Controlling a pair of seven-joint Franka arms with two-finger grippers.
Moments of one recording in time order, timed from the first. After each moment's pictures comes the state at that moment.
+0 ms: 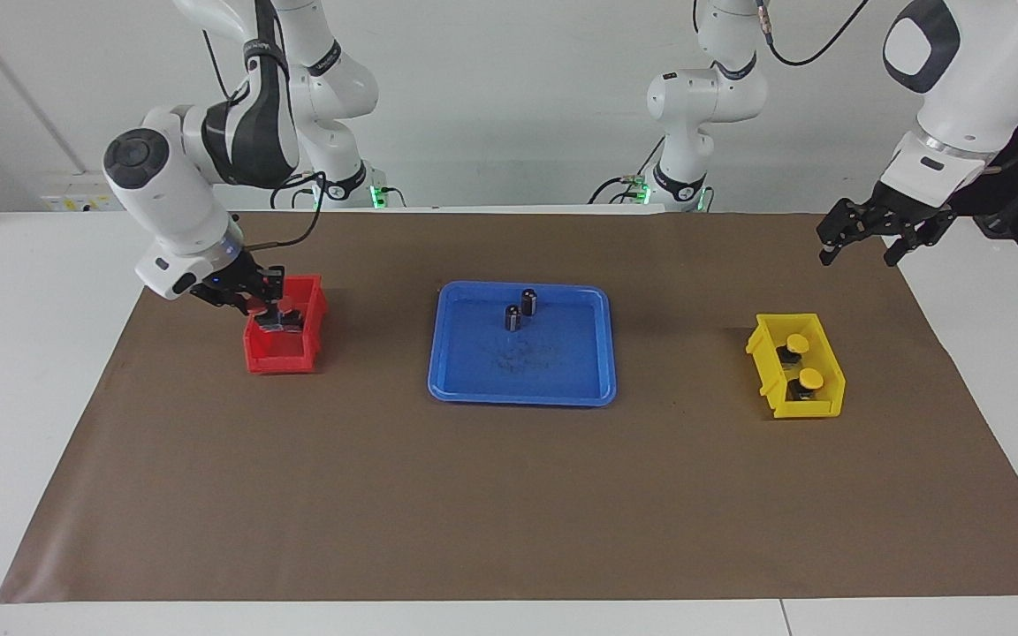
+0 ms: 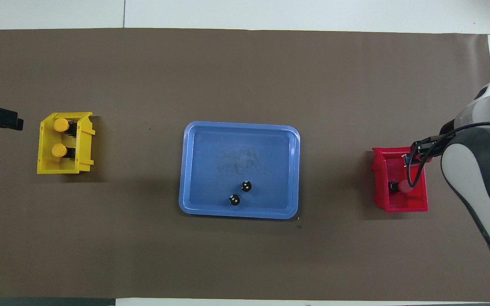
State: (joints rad) left arm -0.05 -0.03 0.03 -1.67 -0.01 1.67 0.10; right arm 0.08 0.02 -0.10 -1.89 -0.01 1.76 -0.15
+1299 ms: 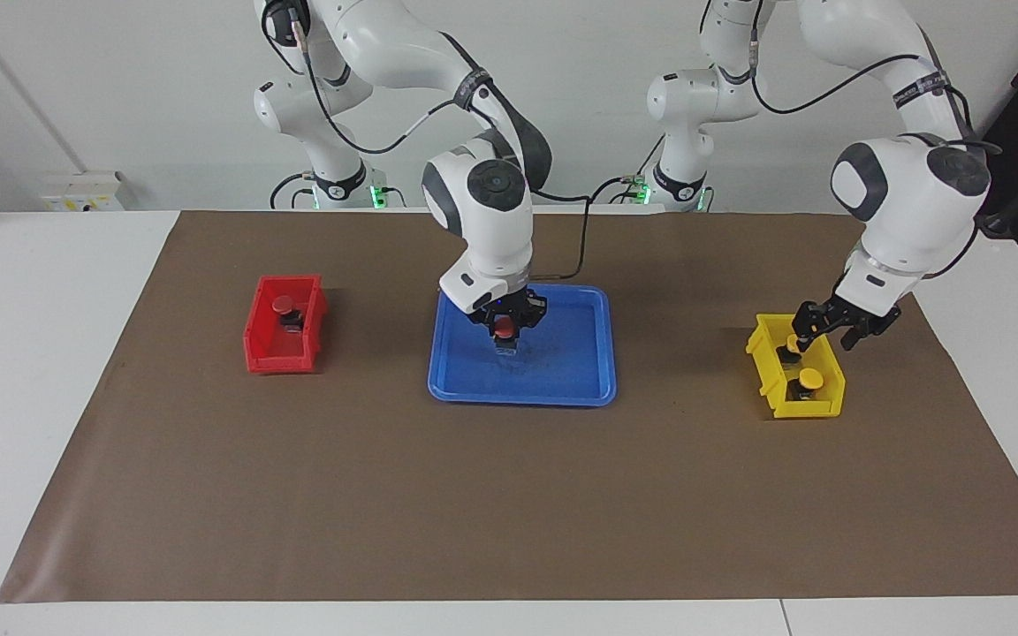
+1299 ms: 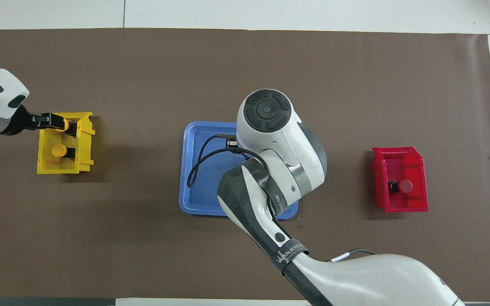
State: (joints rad) left arm -0.01 0.13 0.03 -1.98 -0.01 2.20 0.10; right arm 0.67 0.39 -0.09 -1.67 0.09 2.03 0.68
